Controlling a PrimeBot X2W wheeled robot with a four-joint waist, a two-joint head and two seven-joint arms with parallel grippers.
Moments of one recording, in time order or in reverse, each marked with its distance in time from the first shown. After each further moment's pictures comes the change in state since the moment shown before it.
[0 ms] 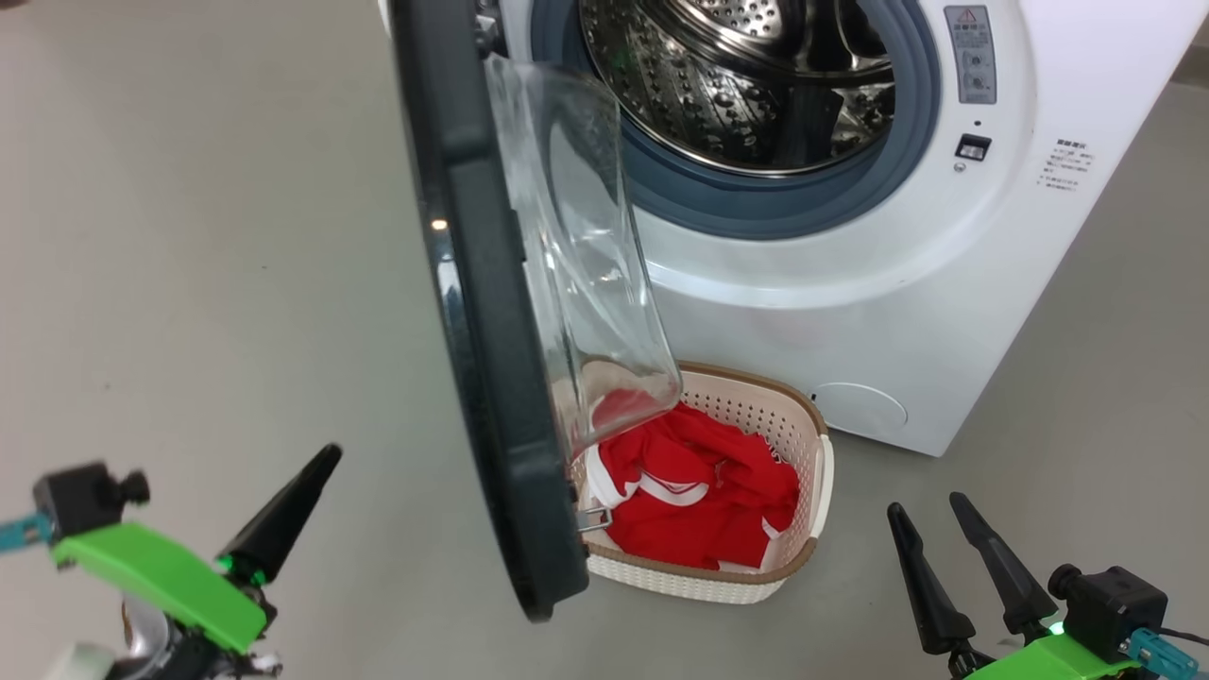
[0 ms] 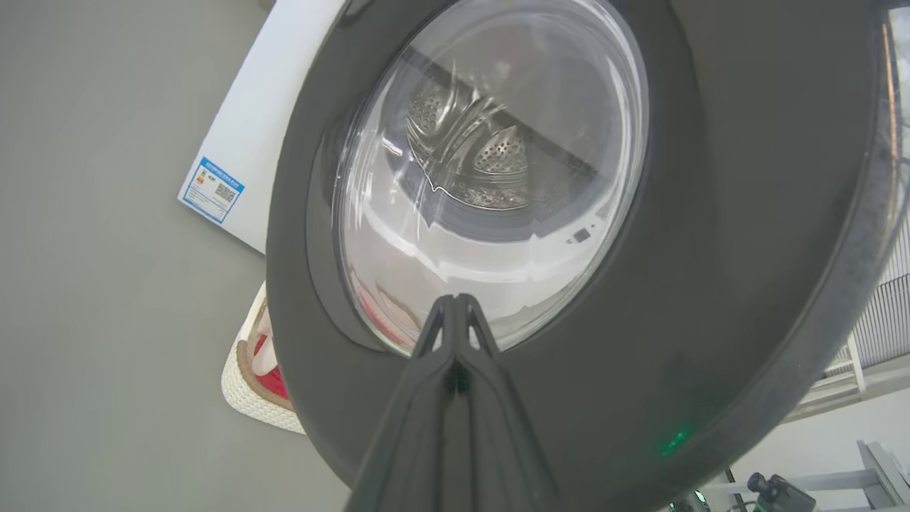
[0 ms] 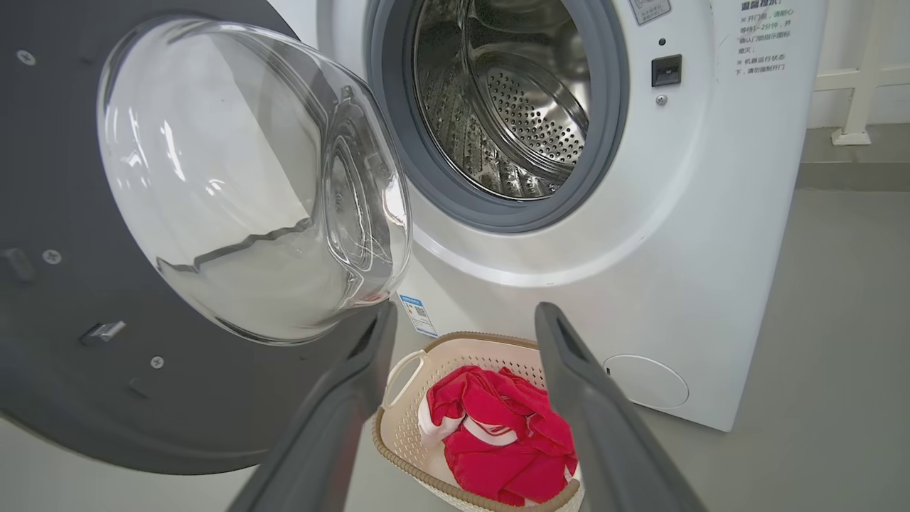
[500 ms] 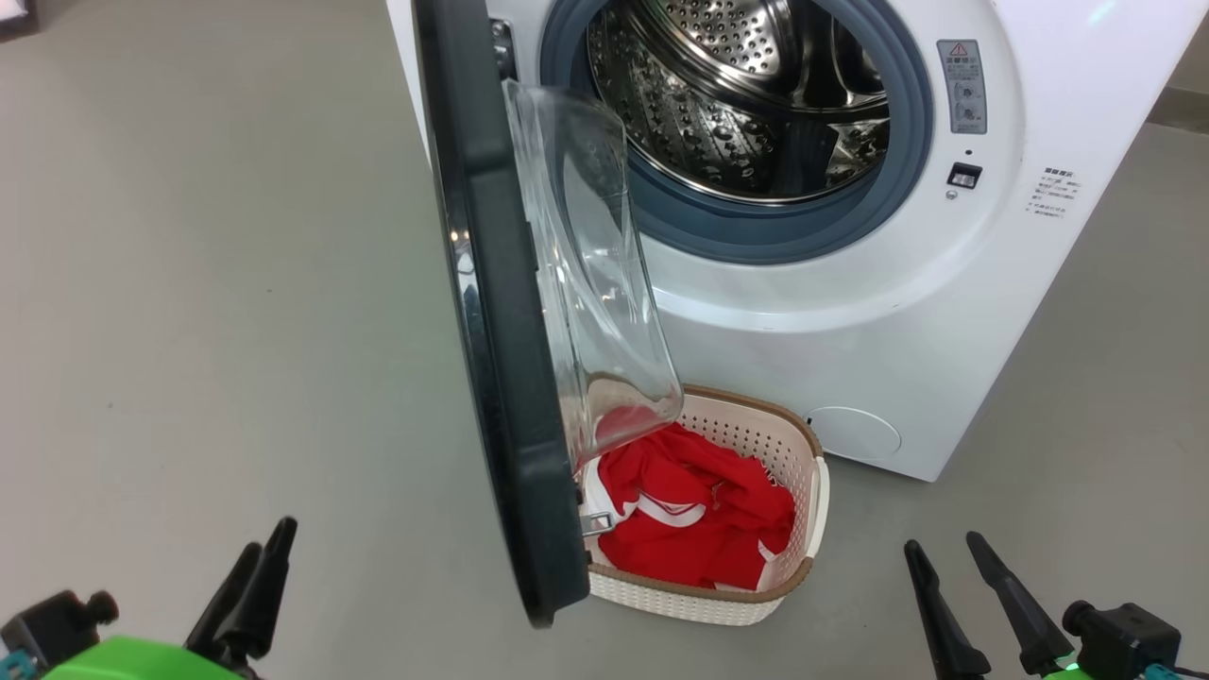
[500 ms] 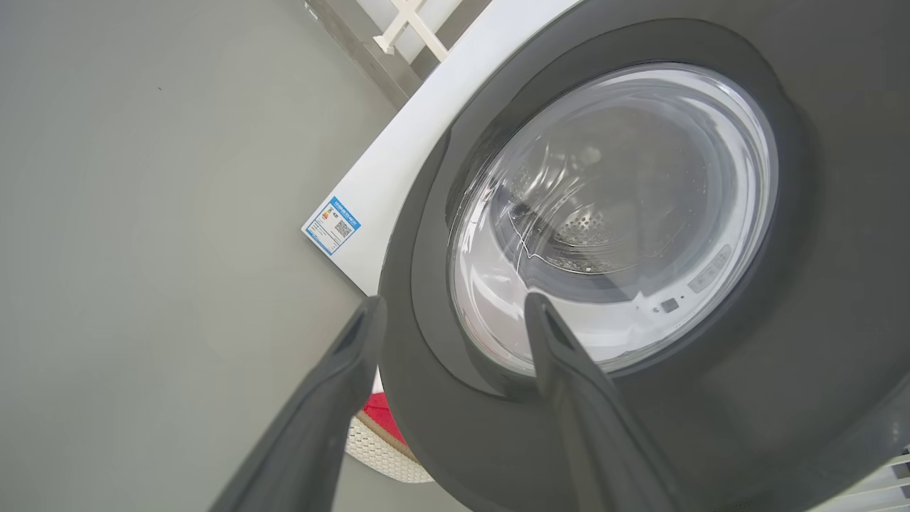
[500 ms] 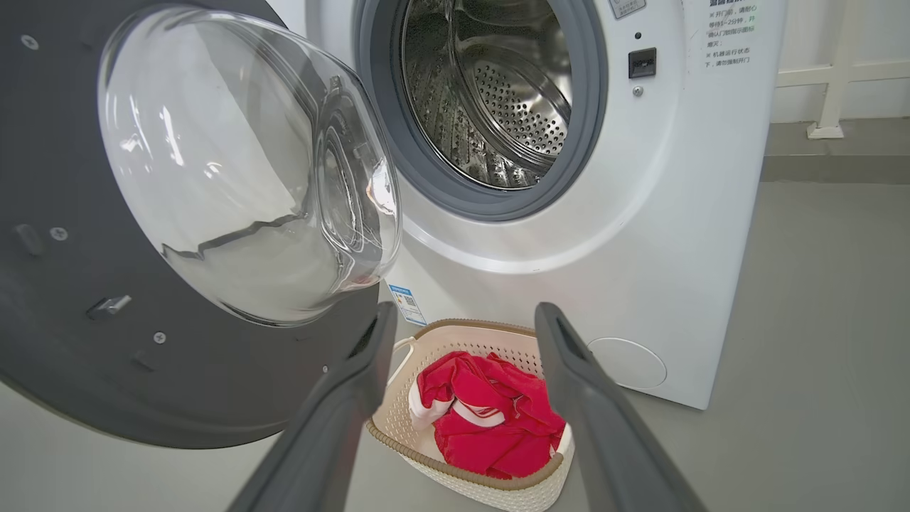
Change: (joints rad) left arm 0.122 -0.047 -0.019 0.163 0.047 0.000 -0.293; right arm 0.063 0.004 -0.023 0.005 0.000 0.000 0.000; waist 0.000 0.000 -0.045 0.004
